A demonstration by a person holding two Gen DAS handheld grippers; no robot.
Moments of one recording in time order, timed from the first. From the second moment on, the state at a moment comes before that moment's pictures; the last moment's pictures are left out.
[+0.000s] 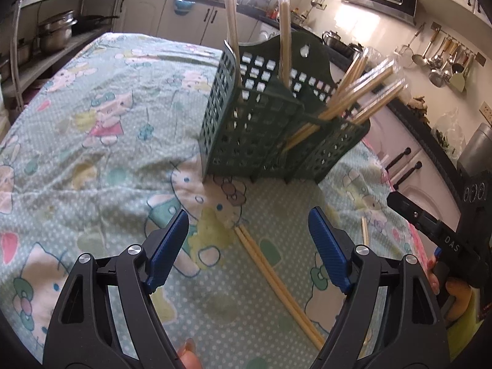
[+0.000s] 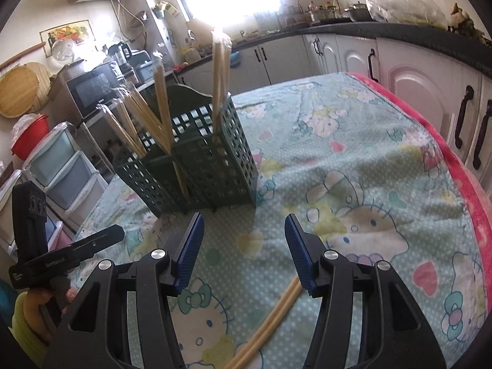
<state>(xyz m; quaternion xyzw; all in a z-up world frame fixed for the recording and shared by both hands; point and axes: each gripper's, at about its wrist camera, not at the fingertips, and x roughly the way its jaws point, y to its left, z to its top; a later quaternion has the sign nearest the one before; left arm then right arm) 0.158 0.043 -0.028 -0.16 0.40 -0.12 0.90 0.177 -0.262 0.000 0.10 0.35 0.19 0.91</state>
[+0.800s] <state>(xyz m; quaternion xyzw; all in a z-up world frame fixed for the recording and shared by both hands) 0.168 0.017 -0.068 -0.15 0.46 -0.16 0.86 0.187 -0.271 -0.053 0.07 0.45 0.14 0.88</state>
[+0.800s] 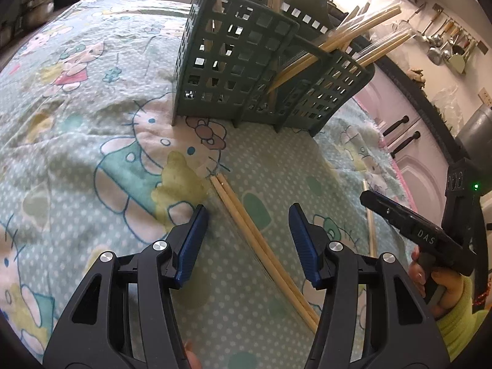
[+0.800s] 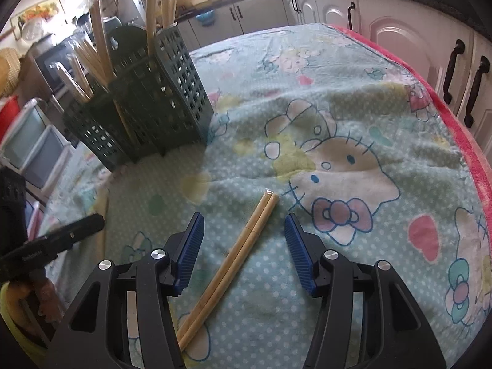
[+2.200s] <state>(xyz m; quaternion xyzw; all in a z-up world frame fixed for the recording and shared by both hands) 0.158 0.063 0.037 -0.19 0.32 -0.15 0.92 0.182 -0.198 0.061 0.07 0.32 0.30 0.89</state>
